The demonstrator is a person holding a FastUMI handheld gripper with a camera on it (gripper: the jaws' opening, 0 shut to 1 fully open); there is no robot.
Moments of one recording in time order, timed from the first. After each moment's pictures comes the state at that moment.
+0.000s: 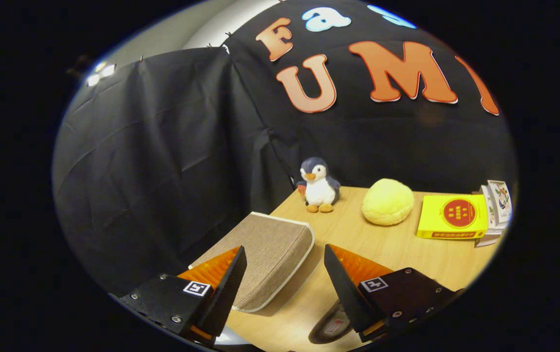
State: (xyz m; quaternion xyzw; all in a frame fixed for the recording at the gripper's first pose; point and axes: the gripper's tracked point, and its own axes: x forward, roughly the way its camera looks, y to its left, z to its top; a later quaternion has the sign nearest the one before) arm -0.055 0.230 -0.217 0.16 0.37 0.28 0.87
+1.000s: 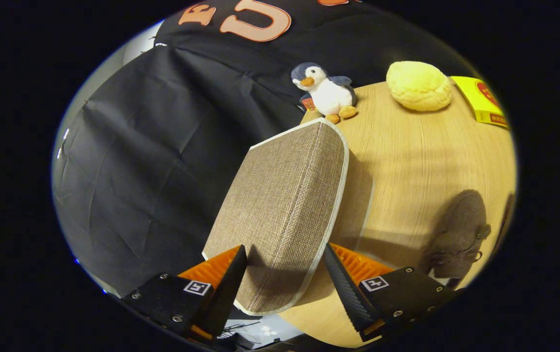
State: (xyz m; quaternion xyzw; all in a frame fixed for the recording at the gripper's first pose) arm -0.103 0.314 -0.322 0.33 0.53 0.30 0.72
